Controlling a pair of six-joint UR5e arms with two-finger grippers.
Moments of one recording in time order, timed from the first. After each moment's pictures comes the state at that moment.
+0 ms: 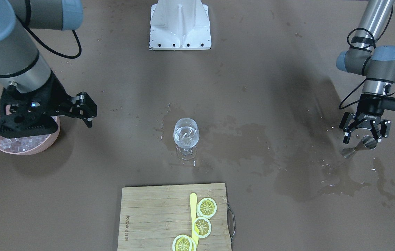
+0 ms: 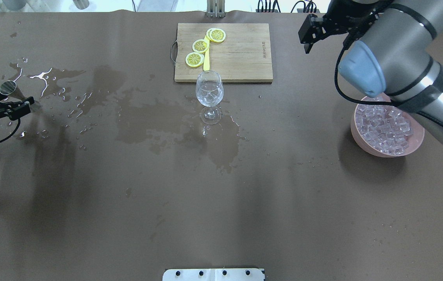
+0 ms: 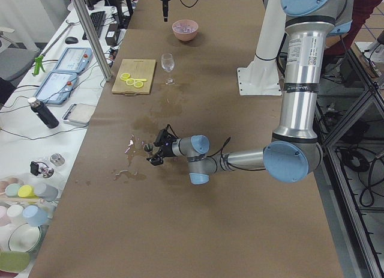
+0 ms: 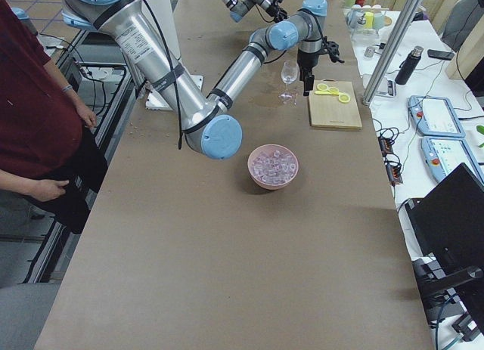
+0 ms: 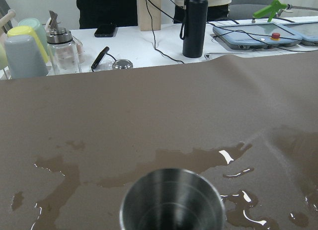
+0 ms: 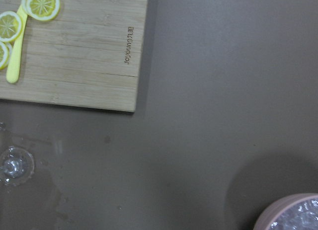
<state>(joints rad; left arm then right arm) -0.82 -1.59 -1.22 -3.20 -1.43 -0.85 1.03 -0.91 1.81 -1.93 2.15 0.63</state>
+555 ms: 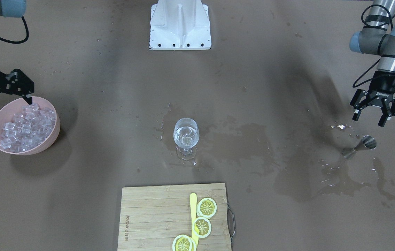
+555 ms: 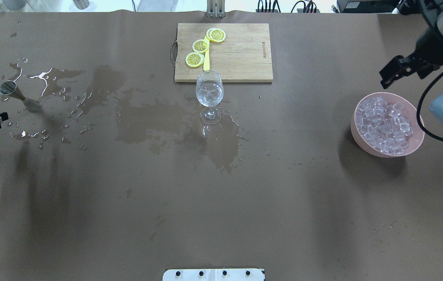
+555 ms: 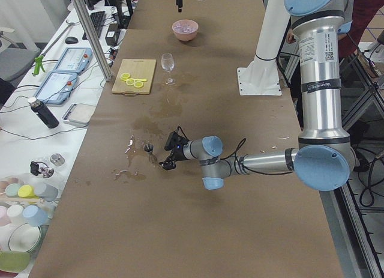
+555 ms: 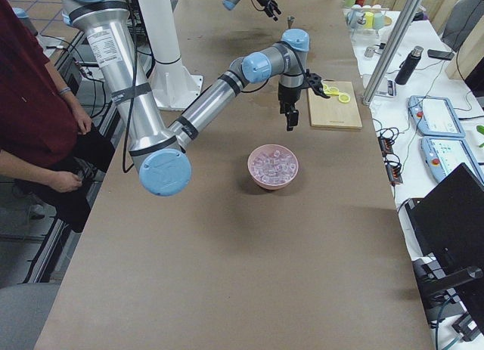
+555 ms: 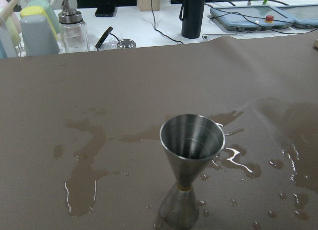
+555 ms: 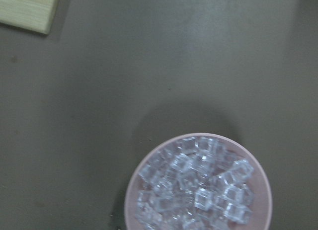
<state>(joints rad) -0.91 -1.42 -1.47 -3.06 -1.63 -0.87 1.14 -1.25 2.00 -1.93 2.18 0.30</state>
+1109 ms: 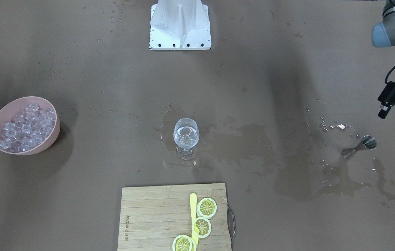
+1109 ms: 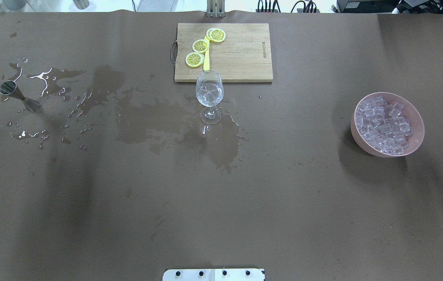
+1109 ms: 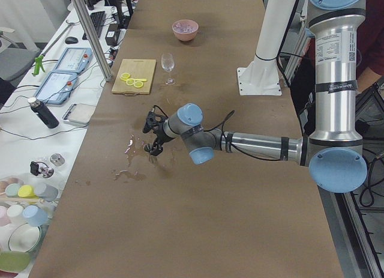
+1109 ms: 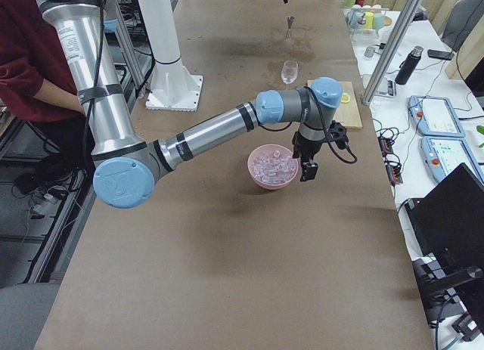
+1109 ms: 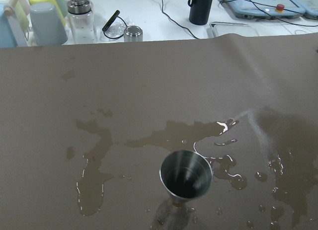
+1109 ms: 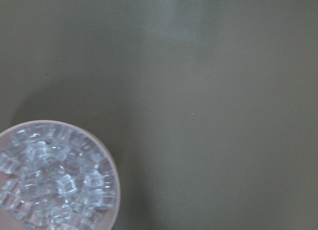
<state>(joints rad) -1.22 -1.51 -1.69 -2.52 -2.03 -0.79 1.44 -1.30 1.72 -1.93 2.30 -0.05</state>
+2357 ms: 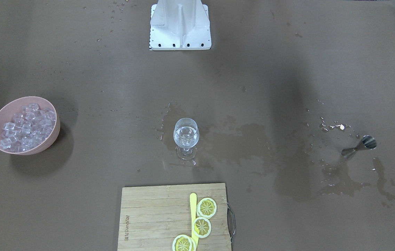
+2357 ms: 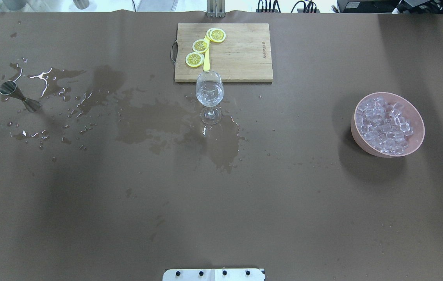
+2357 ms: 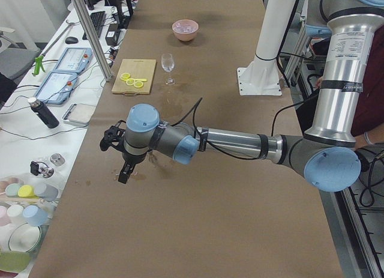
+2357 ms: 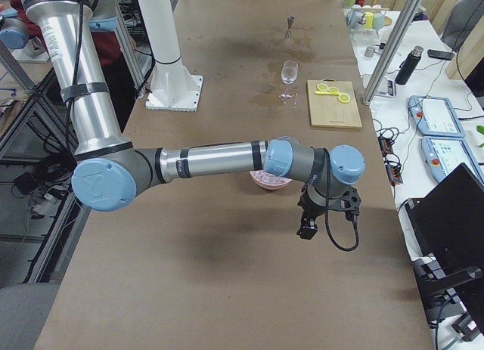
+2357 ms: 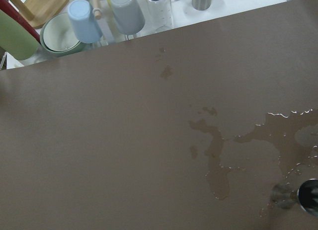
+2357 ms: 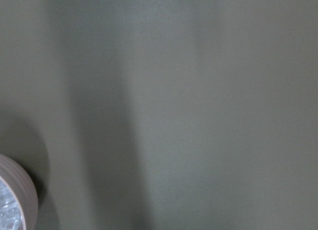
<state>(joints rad) -1.60 -1.68 -1.55 -1.93 -2.30 -0.06 1.60 -1.30 1.45 -1.92 2.36 -0.08</state>
